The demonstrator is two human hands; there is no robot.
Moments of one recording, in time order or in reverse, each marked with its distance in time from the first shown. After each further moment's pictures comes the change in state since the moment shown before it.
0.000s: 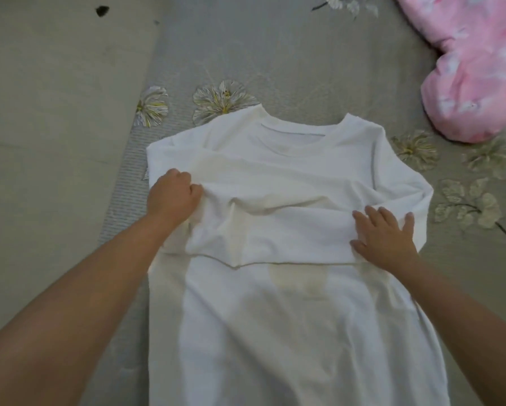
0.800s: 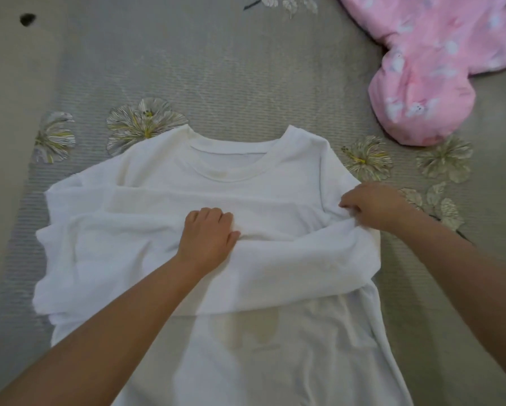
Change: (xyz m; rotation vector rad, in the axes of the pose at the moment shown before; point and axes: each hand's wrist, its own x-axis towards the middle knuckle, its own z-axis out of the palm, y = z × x) left_hand 0.019 0.147 0.071 0.181 -0.140 0.430; right_hand 0.106 0.104 -0.042 0.023 -0.105 -0.151
